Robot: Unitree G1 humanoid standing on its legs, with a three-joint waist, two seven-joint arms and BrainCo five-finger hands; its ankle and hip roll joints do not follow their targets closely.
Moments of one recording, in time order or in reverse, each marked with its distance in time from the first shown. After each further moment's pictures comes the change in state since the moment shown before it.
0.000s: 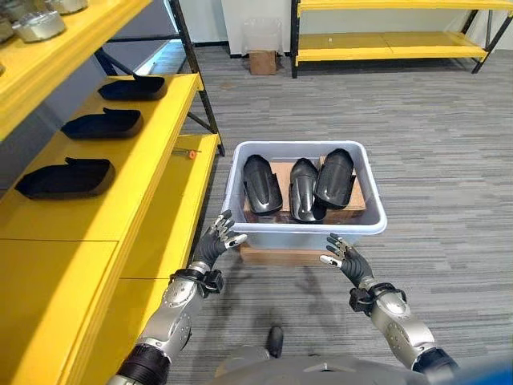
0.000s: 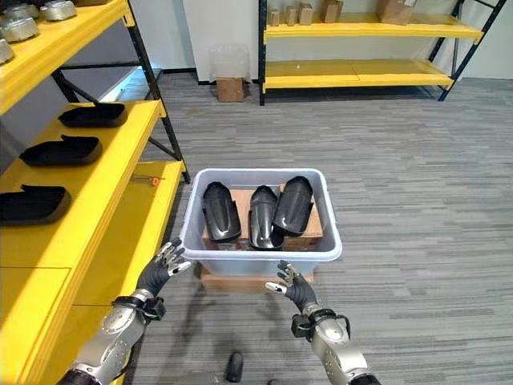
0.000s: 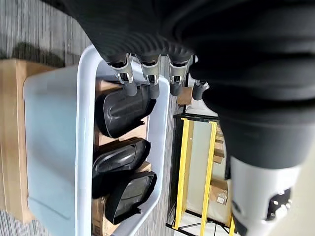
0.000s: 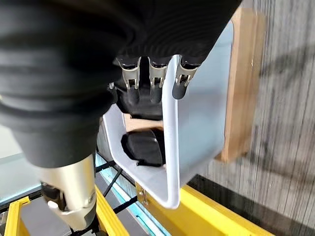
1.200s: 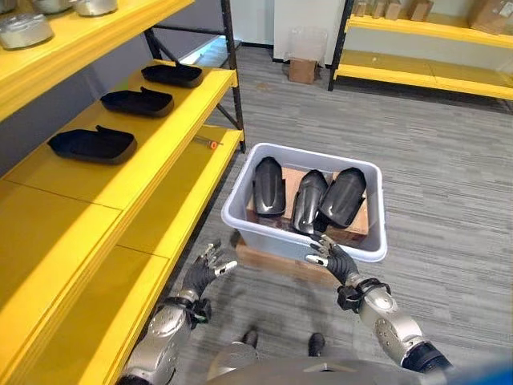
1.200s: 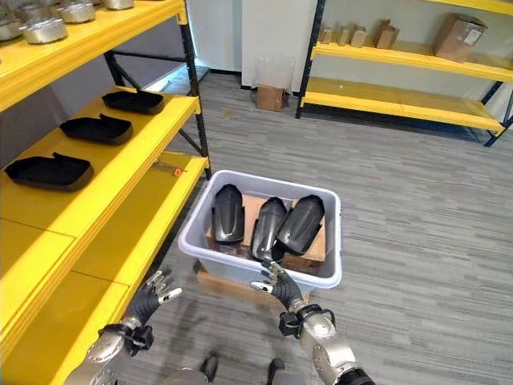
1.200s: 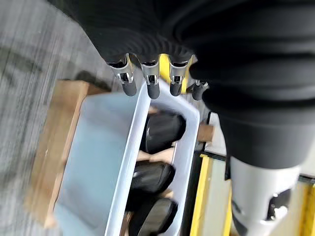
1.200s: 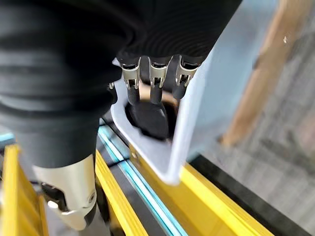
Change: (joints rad) left arm 0.156 0.004 0.013 0.004 0.017 0.022 0.000; right arm -0.033 -0.001 0.032 -0.013 -0.001 0.004 0.033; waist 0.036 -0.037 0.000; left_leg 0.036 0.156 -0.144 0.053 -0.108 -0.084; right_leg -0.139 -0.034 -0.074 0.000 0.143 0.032
